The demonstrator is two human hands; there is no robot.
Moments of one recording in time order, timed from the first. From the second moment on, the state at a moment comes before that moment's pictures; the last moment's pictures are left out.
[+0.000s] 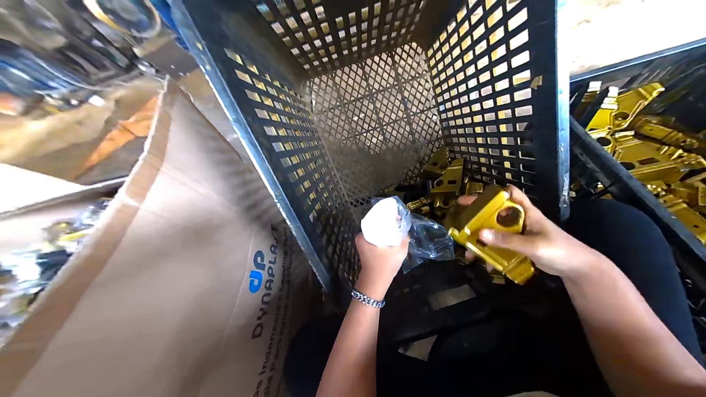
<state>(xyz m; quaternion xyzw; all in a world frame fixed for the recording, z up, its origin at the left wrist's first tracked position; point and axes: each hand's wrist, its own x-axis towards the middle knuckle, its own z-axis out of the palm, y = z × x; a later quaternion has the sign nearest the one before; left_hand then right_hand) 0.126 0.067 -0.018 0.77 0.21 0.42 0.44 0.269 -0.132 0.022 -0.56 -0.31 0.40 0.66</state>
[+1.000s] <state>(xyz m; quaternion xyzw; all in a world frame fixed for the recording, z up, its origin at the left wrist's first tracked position) 0.104 0.074 0.012 0.70 0.33 0.28 0.57 0.270 -0.115 0.099 -0.59 -0.56 0.04 0.58</state>
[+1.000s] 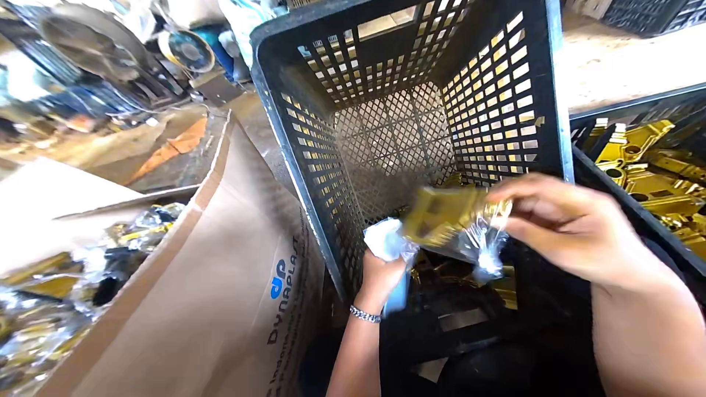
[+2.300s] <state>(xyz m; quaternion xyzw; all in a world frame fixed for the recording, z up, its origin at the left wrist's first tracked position) 0.122 0.087 -0.011 0.79 0.29 0.35 0.41 0.248 -0.075 -0.147 -0.83 -0.42 0.31 0.19</state>
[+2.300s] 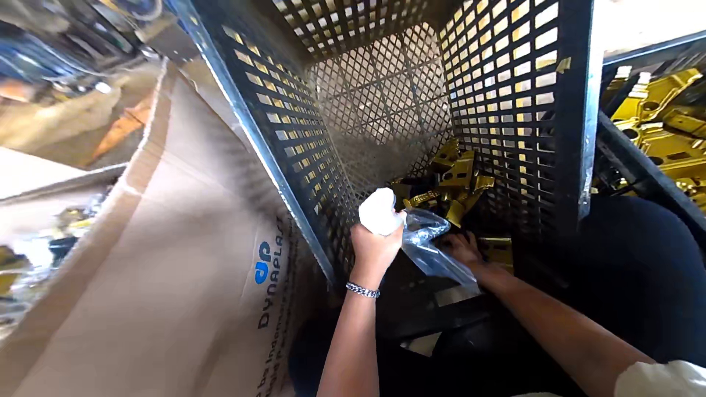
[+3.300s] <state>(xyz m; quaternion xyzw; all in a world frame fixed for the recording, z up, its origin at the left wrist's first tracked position) 0.115 0.051 0.014 0.71 0.19 0.24 0.64 0.250 -0.047 0.006 -0.73 -0.38 0.19 0.54</state>
